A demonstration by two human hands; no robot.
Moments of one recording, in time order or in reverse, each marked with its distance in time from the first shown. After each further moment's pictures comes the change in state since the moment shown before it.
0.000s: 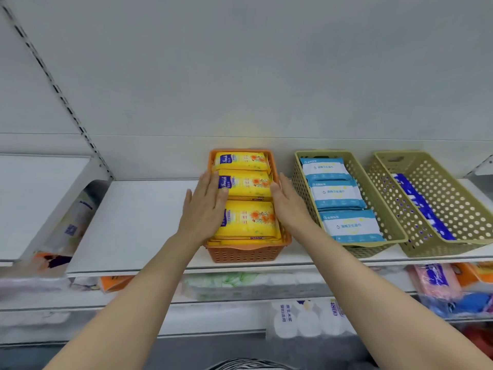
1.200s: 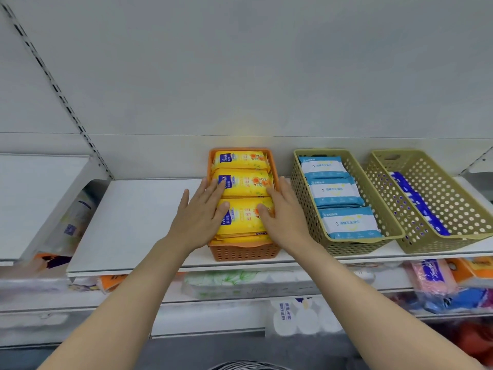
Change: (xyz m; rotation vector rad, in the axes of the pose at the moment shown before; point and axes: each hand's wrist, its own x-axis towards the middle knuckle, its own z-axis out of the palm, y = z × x) left_hand -0.014 -0.015 -0.010 0.229 -0.134 0.123; right_hand -0.012 0.028 0.021 -0.412 0.108 -0.206
